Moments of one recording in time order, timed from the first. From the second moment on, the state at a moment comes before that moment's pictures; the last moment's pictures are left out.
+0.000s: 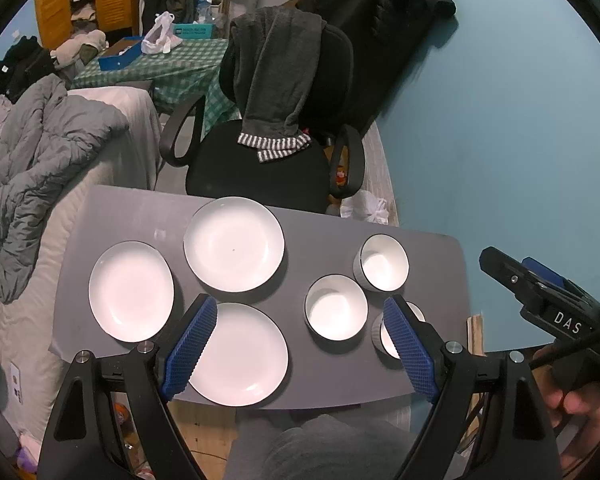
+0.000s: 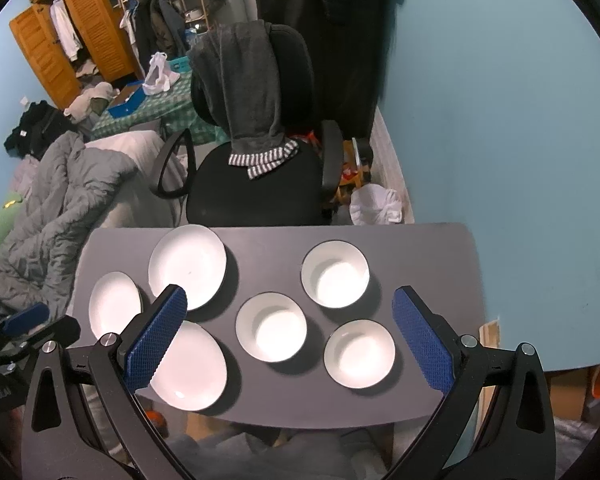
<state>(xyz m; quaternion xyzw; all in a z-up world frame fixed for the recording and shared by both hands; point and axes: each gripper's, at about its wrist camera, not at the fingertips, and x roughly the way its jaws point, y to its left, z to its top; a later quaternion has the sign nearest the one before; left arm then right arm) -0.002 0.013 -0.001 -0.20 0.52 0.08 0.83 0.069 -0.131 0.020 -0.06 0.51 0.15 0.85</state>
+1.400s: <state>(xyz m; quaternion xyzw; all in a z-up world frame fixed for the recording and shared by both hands) 0.001 0.014 -0.005 -0.20 0.52 0.07 0.83 0.070 -0.122 0.014 -0.07 0.52 0.16 0.84</state>
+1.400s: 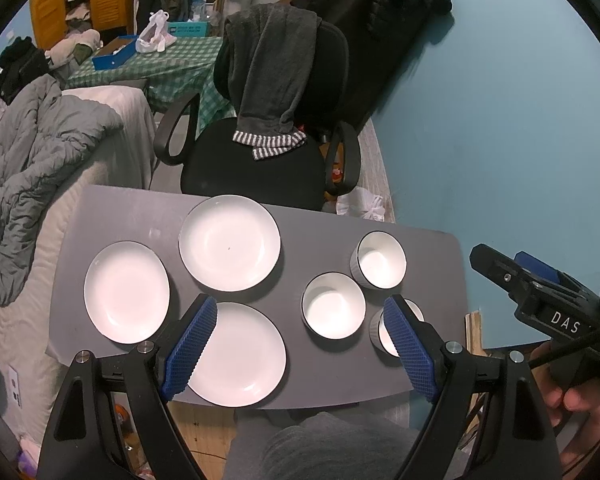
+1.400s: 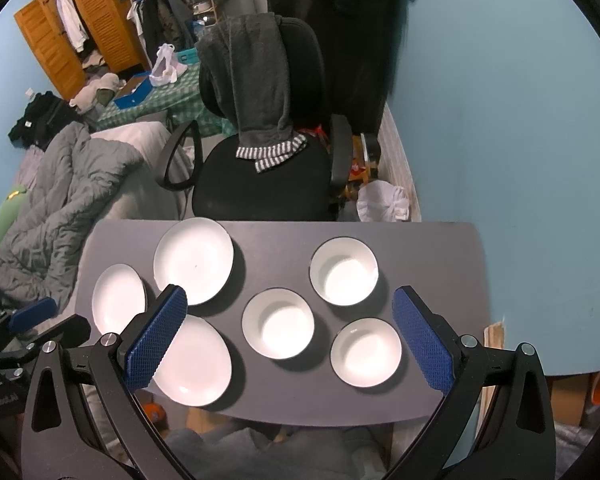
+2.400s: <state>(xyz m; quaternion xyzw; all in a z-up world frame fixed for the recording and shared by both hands) -0.002 0.014 -0.006 -0.21 0.52 0.07 0.82 0.069 -0.118 0.014 -0.07 0.52 0.16 0.84</state>
